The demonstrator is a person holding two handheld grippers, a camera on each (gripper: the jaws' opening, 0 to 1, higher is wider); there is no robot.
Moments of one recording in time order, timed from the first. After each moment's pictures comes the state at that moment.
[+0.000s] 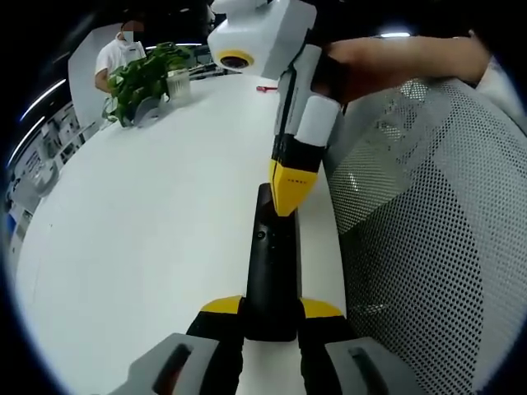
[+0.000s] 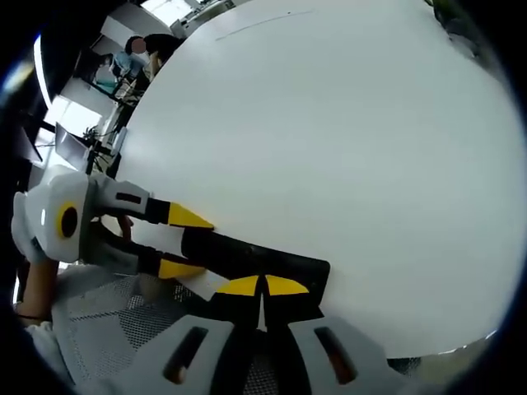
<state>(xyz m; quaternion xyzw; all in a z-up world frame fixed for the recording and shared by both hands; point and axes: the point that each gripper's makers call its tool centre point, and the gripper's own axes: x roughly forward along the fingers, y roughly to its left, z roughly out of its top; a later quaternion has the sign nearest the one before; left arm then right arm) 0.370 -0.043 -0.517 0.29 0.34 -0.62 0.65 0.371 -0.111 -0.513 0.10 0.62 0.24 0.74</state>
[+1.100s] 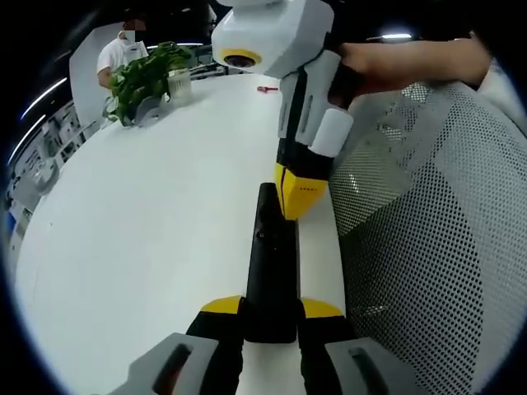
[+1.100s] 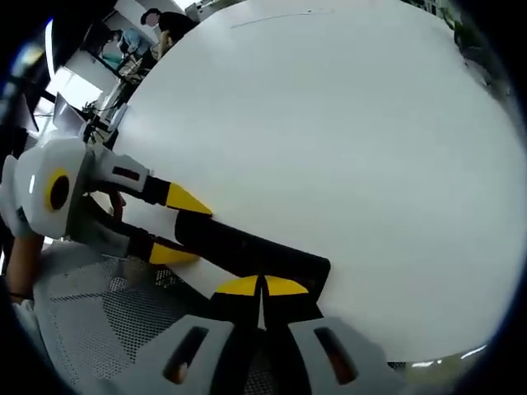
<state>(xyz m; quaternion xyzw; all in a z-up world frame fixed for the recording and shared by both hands) 0.370 -0.045 -0.517 0.29 0.34 -0.62 0.65 0.363 -0.111 -0.515 0.04 0.62 0.26 0.74</state>
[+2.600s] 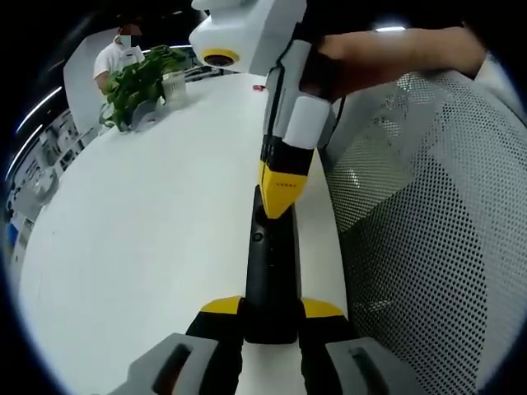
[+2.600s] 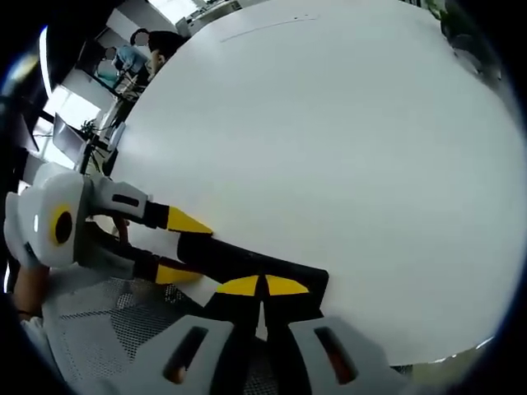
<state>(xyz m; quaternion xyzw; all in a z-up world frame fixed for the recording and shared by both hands) 0.369 -0.045 -0.518 0.31 0.33 -0.62 0.64 0.379 -0.109 -0.515 0.07 0.60 0.25 0.75</state>
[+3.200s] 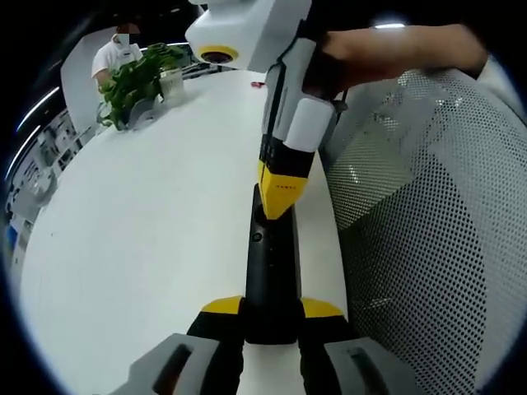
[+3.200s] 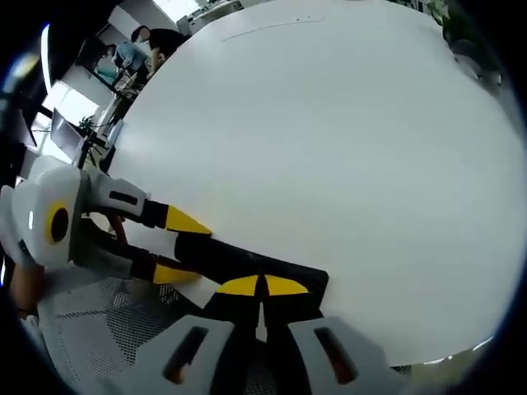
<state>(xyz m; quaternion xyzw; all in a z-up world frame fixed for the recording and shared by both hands) 0.370 -0.045 -0.518 0.32 0.33 -0.62 0.64 0.376 -0.107 -0.512 0.06 0.60 0.24 0.76</state>
